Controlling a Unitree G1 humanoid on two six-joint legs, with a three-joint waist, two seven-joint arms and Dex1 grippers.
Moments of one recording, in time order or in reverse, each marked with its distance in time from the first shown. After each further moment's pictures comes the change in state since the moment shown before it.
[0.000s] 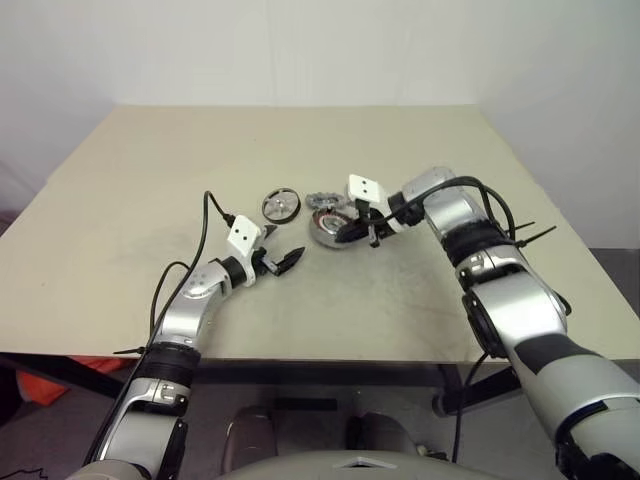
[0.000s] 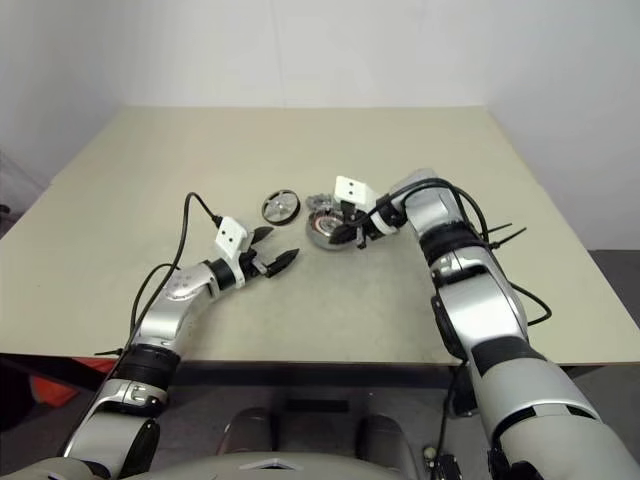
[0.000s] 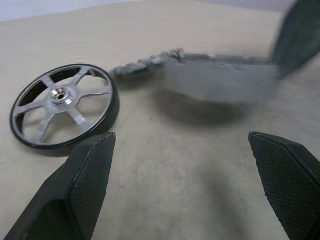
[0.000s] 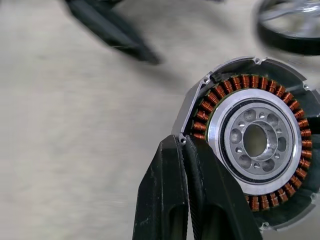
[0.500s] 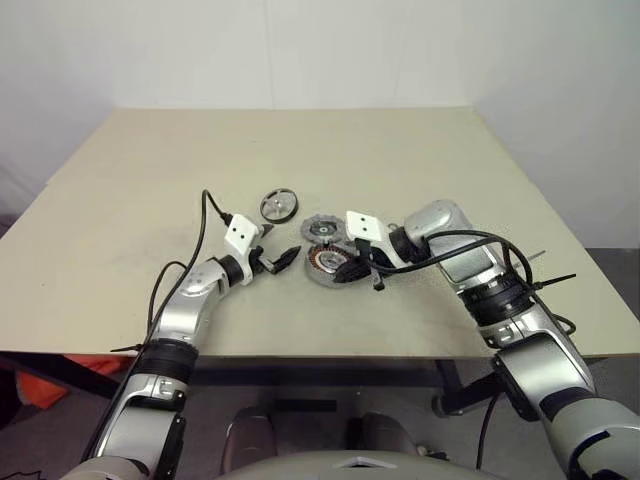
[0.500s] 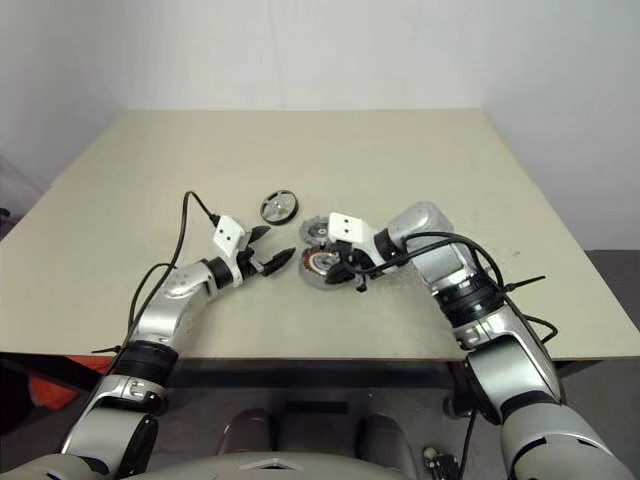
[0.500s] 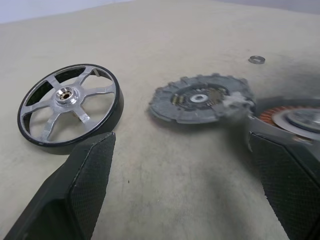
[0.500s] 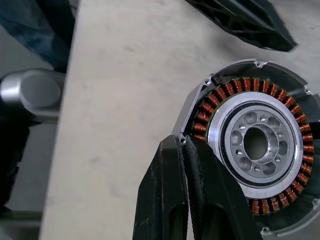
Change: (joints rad) left arm -0.015 0.017 0.005 0.032 0.000 -0.013 -0.005; right arm 0.266 -0.104 0.120 -0.639 0.105 0.381 0.001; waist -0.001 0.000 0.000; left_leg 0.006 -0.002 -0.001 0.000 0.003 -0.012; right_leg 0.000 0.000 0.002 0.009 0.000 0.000
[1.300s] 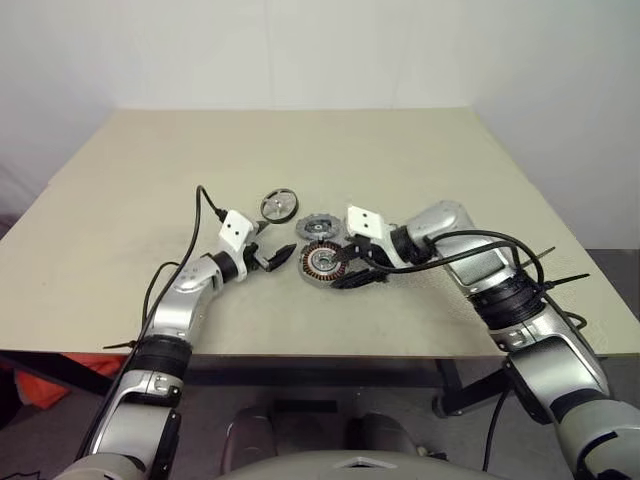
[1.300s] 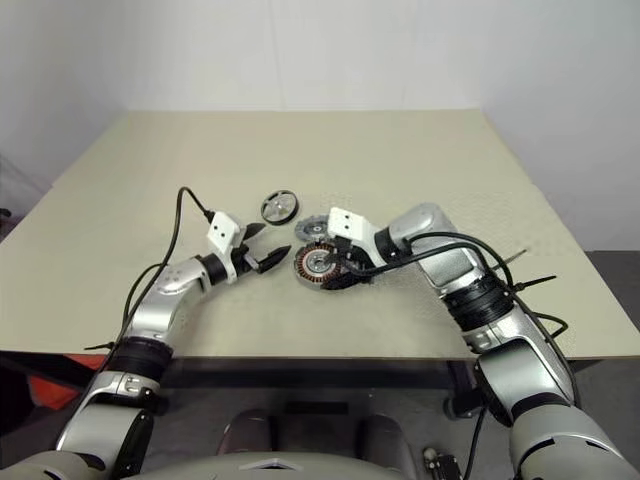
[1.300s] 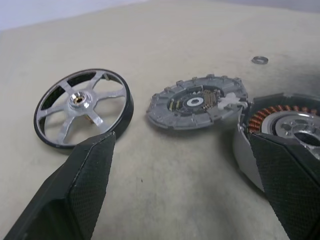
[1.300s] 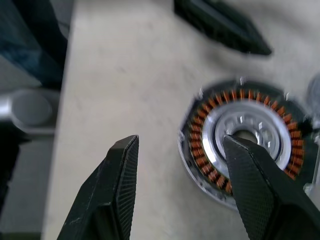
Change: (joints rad) left arm -0.018 0.027 0.012 0.009 -0.011 0.000 -0.032; right arm -0.003 -0.064 -0.001 -0.117 0.159 0.083 -0.118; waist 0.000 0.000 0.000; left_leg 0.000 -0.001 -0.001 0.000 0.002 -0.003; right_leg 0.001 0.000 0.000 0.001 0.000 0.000
